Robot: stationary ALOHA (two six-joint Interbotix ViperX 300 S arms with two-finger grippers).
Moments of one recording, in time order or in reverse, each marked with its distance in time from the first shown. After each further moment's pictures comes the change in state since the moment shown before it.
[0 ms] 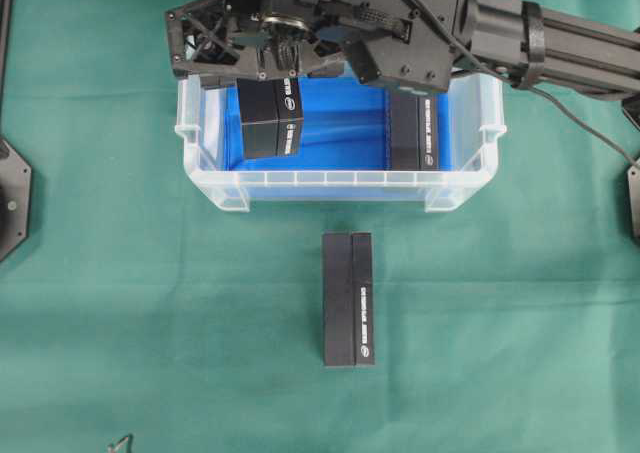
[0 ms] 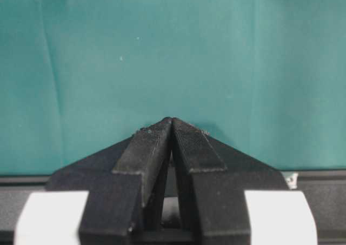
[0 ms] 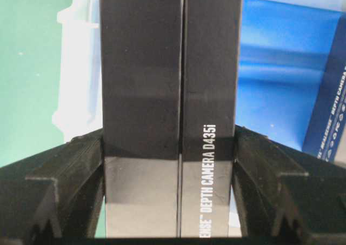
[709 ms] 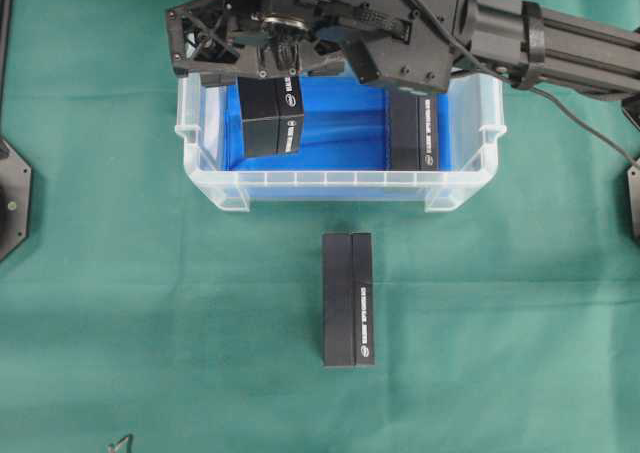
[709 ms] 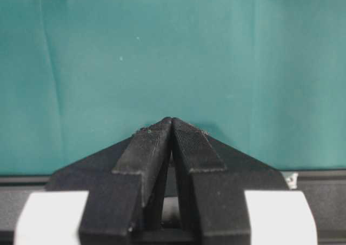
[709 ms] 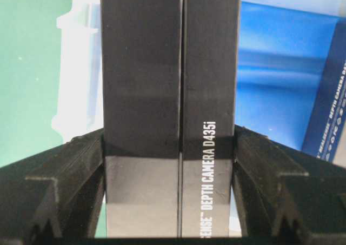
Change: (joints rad) left arm 0.000 0.000 0.000 0.000 0.000 0.000; right arm 0.000 0.000 -0.002 -0.012 -0.002 -0.002
